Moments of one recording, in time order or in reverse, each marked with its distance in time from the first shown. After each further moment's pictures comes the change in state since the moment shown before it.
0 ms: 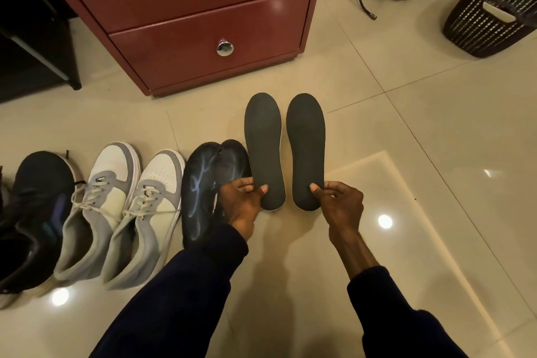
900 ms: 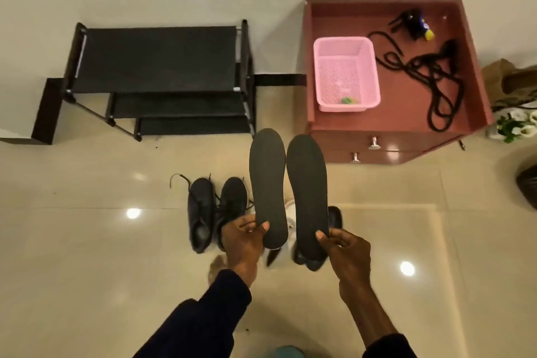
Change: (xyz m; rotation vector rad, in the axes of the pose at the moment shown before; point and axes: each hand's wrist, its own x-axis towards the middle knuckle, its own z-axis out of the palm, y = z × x) left_hand -0.149 0.346 -0.332 -0.269 0.298 -0.168; right_hand -0.299 -0.385 0.028 -0.203 -0.471 0.025
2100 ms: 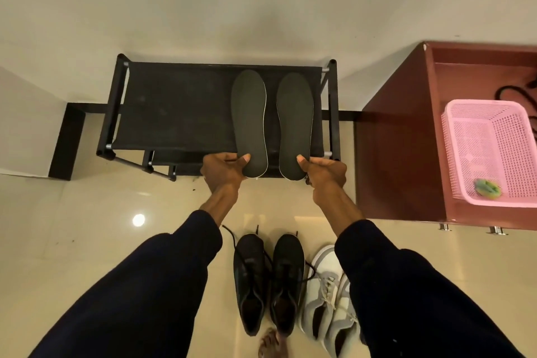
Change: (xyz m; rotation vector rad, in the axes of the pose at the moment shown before) left_hand 0.405 0.224 -0.099 0.157 0.184 0.112; right_hand 0.164 -0.261 0.386 0.111 0.032 0.101
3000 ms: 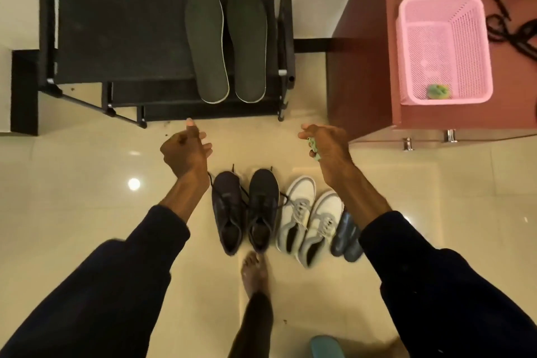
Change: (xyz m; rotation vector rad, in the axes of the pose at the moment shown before) left_hand -0.125 -0.046 -0.021 -0.199 0.117 -0.143; right_hand -0.020 0.074 -0.133 -0.010 -0.174 0.008
